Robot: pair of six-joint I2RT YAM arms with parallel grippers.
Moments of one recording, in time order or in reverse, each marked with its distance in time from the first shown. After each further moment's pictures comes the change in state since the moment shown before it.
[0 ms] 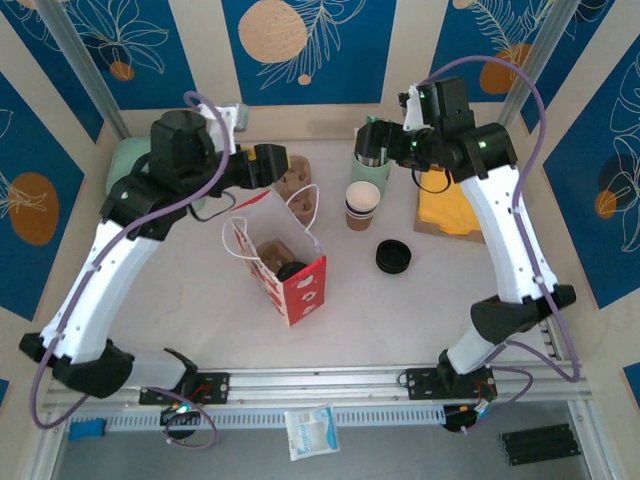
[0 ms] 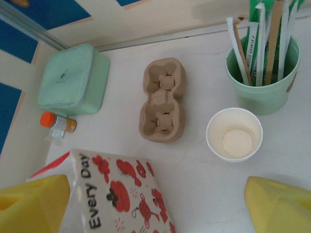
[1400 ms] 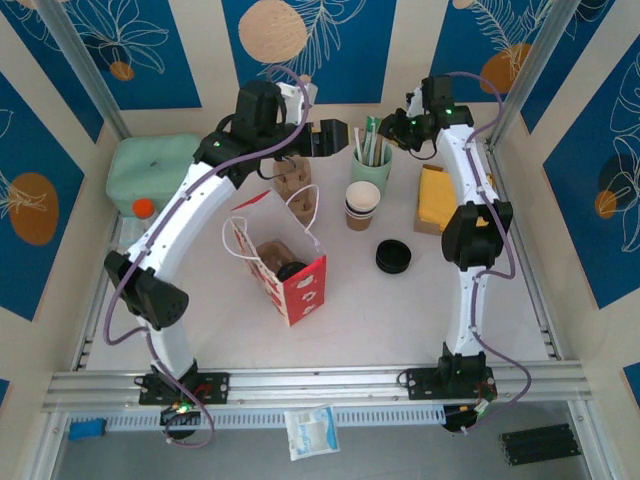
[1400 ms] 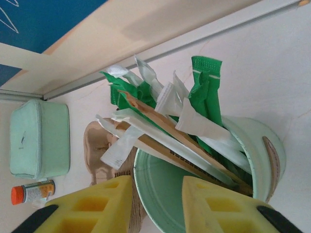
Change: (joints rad) left arm -0.027 0.451 0.245 0.182 0.205 -0.046; right arm -0.256 0.636 0.245 0.254 -0.255 0.039
